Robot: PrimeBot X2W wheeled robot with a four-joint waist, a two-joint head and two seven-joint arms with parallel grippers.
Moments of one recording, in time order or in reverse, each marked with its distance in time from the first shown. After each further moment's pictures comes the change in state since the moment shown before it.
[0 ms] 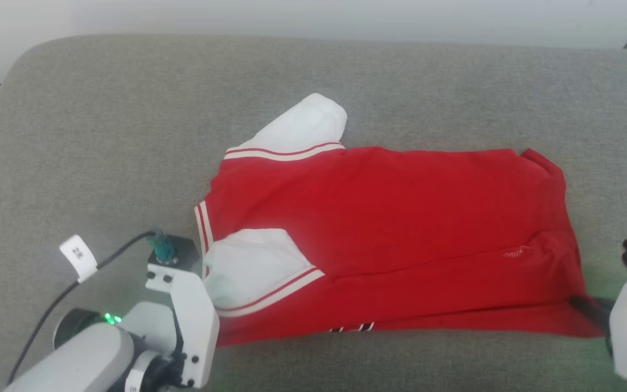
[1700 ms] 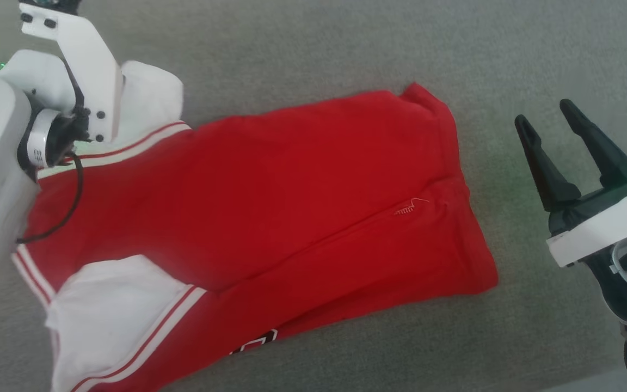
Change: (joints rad) left arm -0.651 -0.081 0.073 0.580 0.150 -0.302 -0.148; right arm -0.299 0.225 0.077 0.070 -0.177 -0.001 -0.803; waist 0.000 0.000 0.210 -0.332
